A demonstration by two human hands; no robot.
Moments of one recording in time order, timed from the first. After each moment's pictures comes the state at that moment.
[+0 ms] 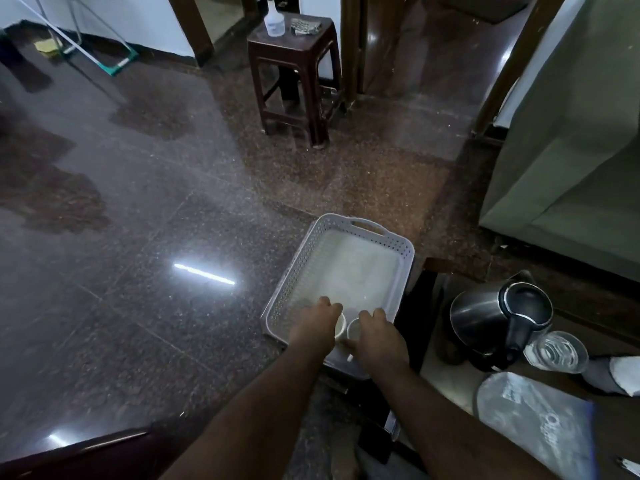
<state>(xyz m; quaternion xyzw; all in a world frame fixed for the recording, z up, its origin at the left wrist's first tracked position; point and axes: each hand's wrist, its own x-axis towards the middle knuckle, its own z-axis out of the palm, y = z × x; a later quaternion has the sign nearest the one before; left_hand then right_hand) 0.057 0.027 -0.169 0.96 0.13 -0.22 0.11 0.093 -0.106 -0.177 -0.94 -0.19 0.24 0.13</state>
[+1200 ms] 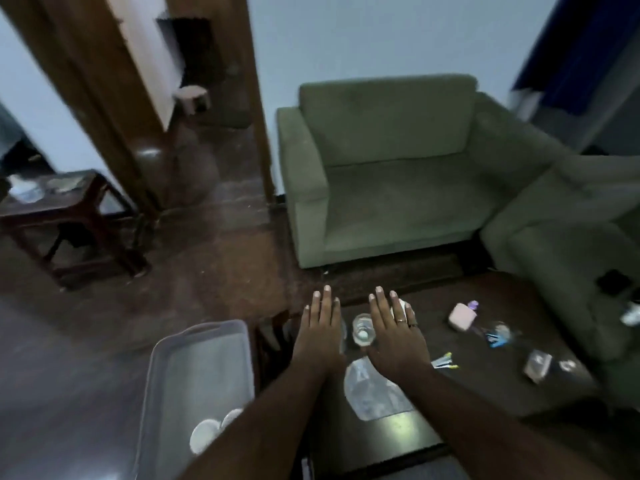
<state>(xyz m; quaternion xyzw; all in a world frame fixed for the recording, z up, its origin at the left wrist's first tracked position) 0.139 -0.234 -0.024 0.97 -0.25 -0.05 0.05 0.088 -0.394 -0.008 -1.00 0.02 -0.01 0.00</state>
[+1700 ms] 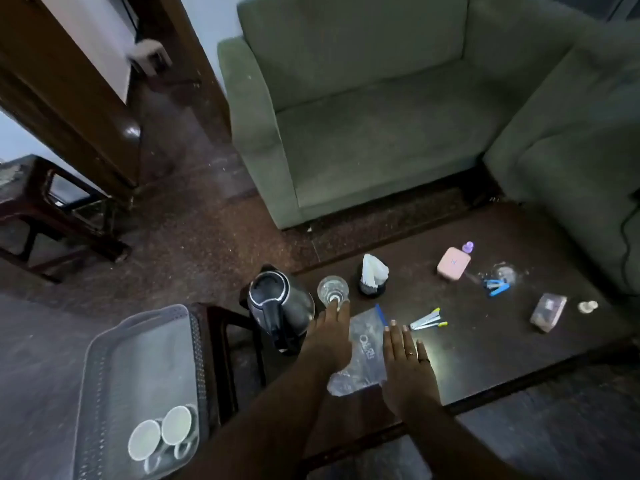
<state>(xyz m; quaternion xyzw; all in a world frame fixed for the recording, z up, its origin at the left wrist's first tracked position) 0.130 -0.369 -0.167 0.94 -0.24 -0.24 0.04 0.019 -0.502 -0.204 -0.97 0.09 0.20 0.05</state>
